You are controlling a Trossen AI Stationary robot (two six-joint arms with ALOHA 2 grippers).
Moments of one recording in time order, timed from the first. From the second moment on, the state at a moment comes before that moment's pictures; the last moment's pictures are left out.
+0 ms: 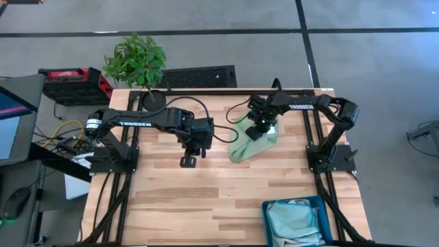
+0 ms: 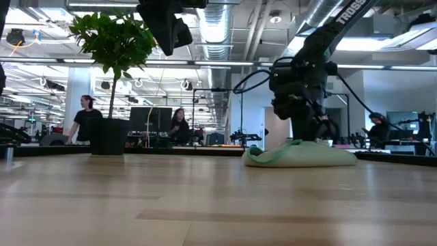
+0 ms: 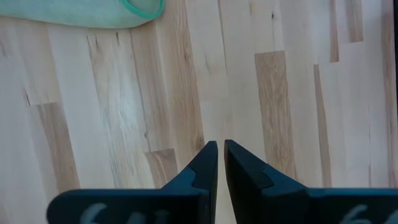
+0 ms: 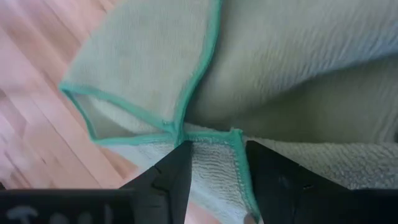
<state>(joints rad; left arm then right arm) 0.02 1.67 1.58 -1.18 0.18 0.11 -0.52 1.72 1.00 -0.70 -0.45 0.25</state>
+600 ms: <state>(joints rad) 0.02 1.67 1.58 -1.19 0.18 0.11 -0.43 1.63 1.00 -0.85 -0.47 0.20</state>
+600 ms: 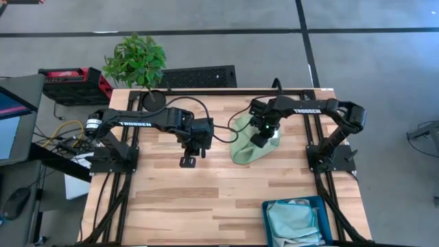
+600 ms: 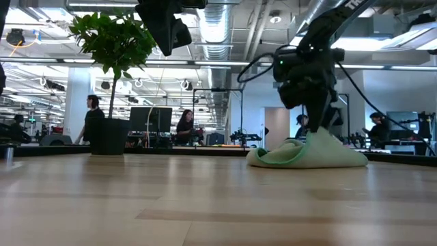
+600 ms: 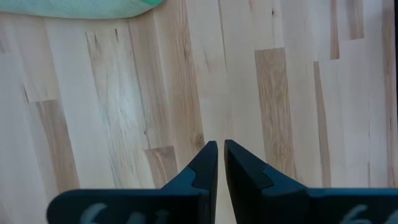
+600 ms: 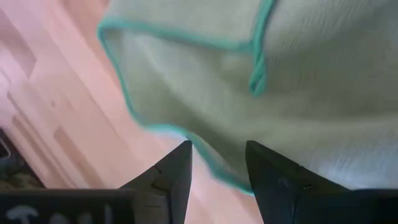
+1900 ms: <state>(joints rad) 0.02 1.67 1.58 -1.19 0.18 0.08 -0.26 1.62 0.98 -0.85 -0.31 -0.40</state>
